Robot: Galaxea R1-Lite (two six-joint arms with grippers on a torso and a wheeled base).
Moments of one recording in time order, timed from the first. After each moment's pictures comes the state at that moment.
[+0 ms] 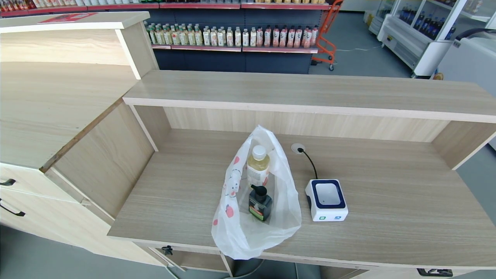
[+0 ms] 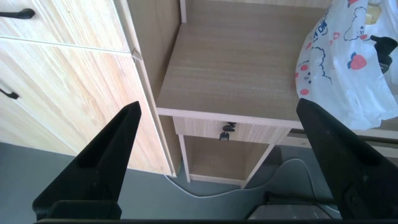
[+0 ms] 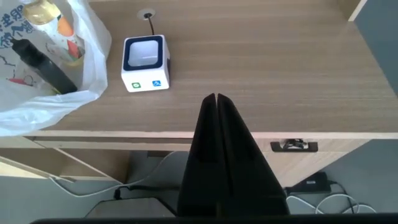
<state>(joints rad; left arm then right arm) 0.00 0.00 0.00 0.00 0.01 0.00 0.00 -0.01 0.00 0.00 -0.03 0.02</state>
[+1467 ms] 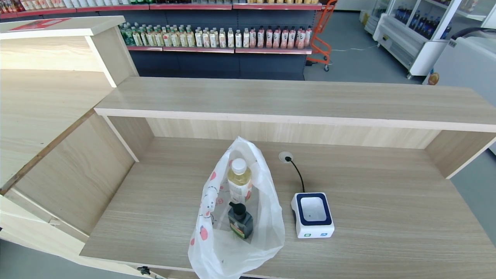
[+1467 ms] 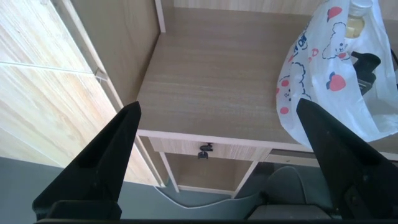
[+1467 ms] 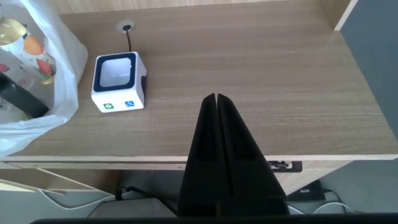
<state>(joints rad) 0.00 0.00 0.00 0.00 0.01 0.00 -0.01 0.00 0.00 0.00 -0.03 0.03</state>
